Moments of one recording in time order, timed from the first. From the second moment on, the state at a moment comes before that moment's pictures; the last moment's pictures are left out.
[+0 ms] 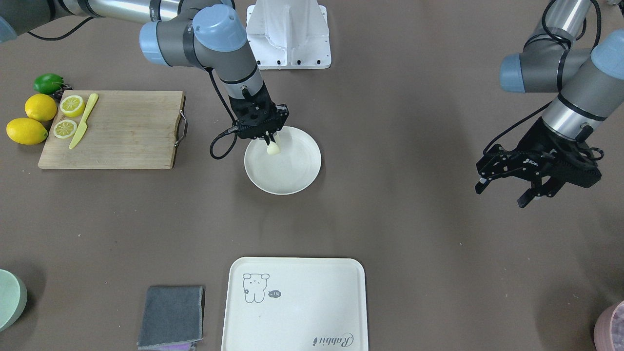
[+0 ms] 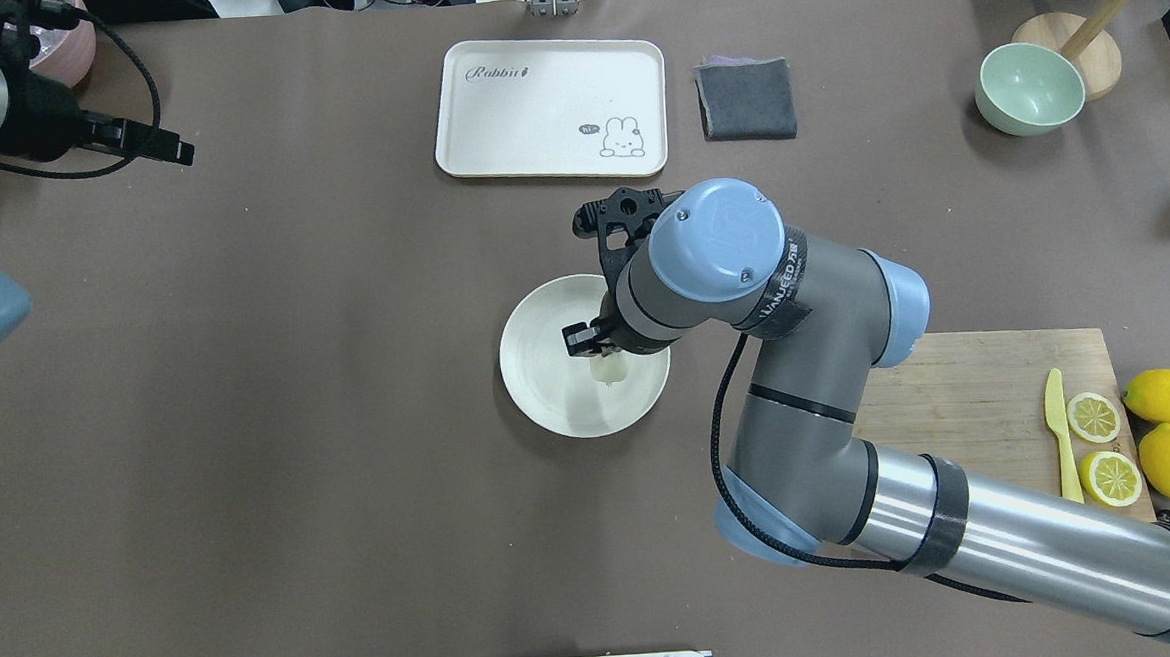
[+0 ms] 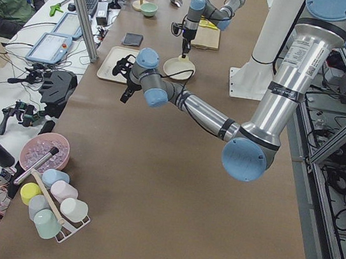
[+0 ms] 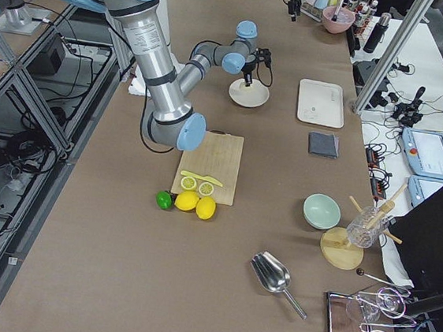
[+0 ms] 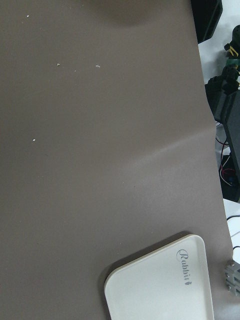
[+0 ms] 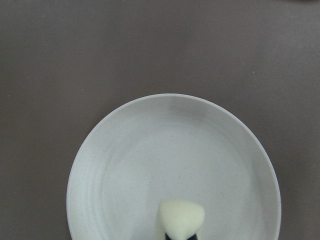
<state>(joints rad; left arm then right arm) -1.07 -1.87 -1.64 -2.19 -2.12 -0.68 0.50 -0.92 1.68 -1.38 1.85 1.02</state>
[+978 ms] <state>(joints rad) -1.07 -1.87 -1.65 -2.19 -2.12 -0.68 0.45 -0.91 1.69 -1.34 1.78 1.02</state>
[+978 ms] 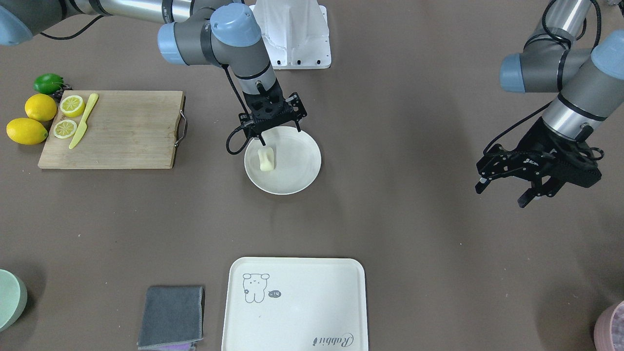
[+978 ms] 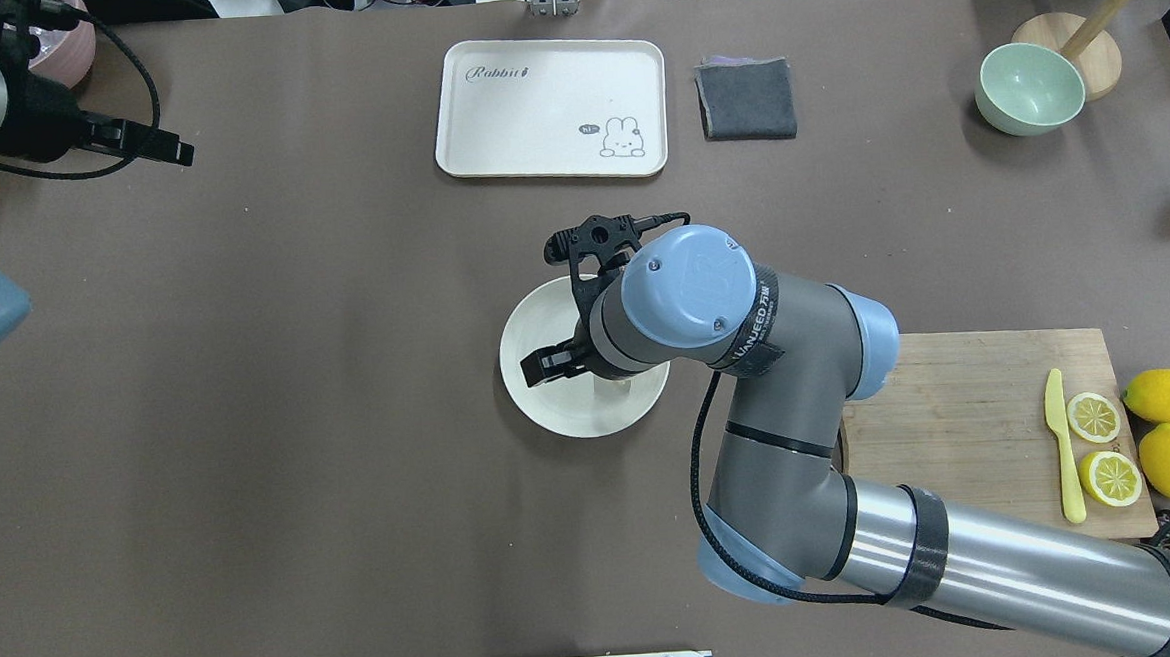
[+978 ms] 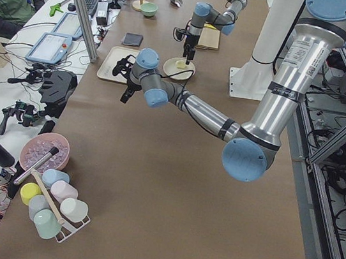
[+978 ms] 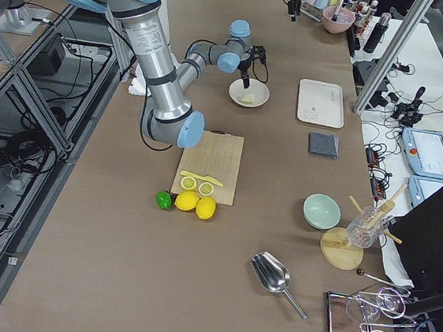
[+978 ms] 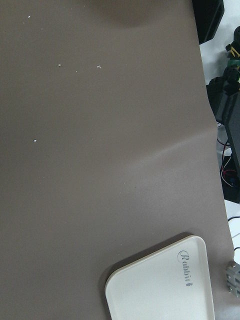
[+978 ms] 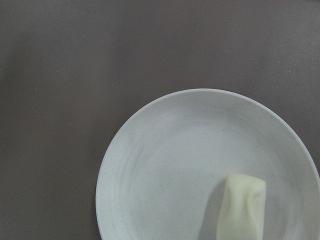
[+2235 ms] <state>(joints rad) -1.27 -1.95 -1.58 -1.99 -2.24 -0.64 0.94 -0.98 1.74 -1.50 2.12 0.72</state>
